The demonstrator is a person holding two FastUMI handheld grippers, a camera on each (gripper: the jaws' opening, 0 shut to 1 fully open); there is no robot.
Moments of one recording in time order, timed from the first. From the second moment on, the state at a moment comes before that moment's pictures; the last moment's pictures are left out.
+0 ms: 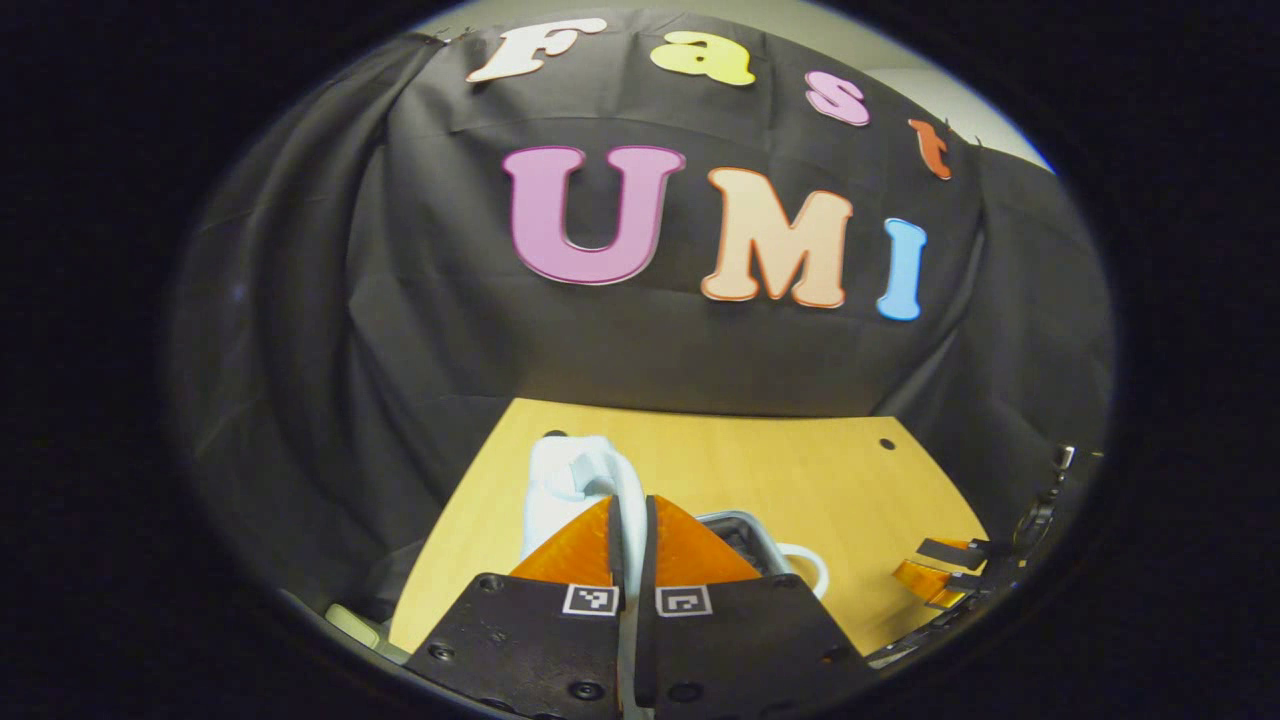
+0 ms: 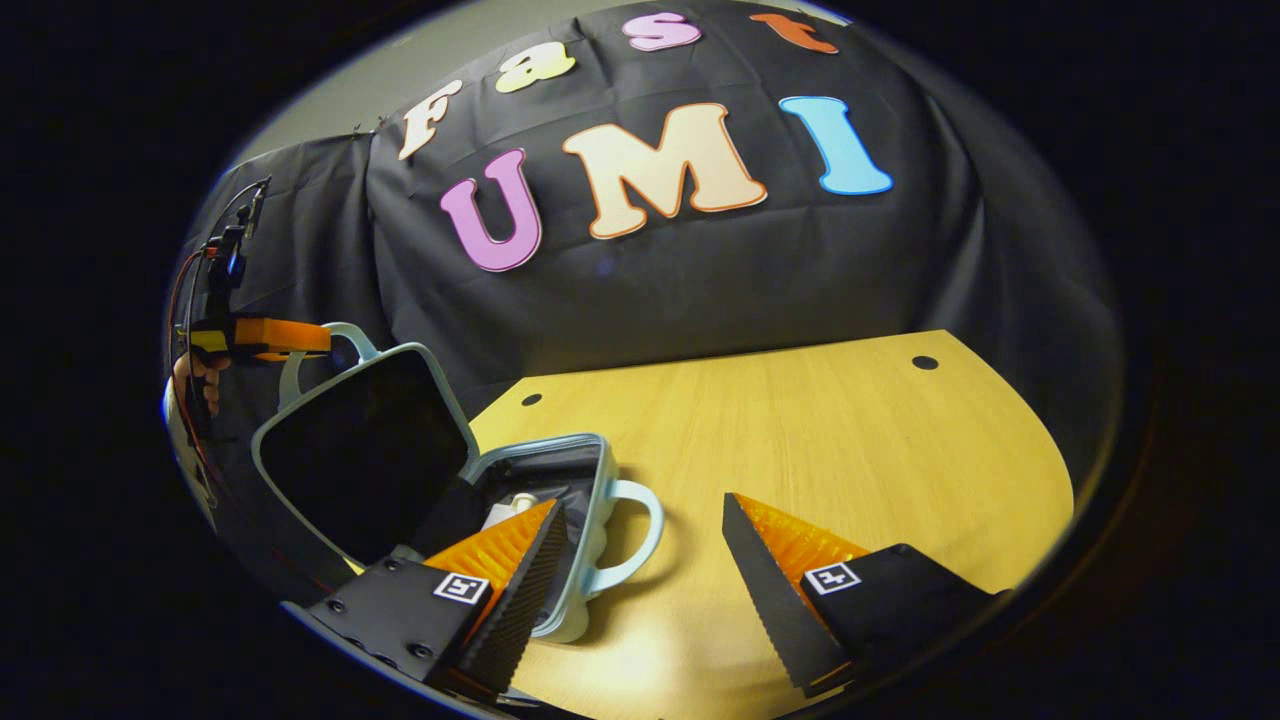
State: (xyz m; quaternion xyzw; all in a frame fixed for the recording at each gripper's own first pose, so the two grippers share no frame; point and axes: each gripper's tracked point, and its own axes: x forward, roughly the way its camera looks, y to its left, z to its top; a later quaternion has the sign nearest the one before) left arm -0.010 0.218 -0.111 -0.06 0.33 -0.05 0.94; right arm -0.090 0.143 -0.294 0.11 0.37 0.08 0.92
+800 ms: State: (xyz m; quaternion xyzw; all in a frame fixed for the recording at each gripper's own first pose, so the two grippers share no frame) left arm -0.008 0.057 -0.190 -0.09 0.40 -0.17 0.89; right arm -0.107 0.043 -0.281 0.10 0.37 0.02 0.92
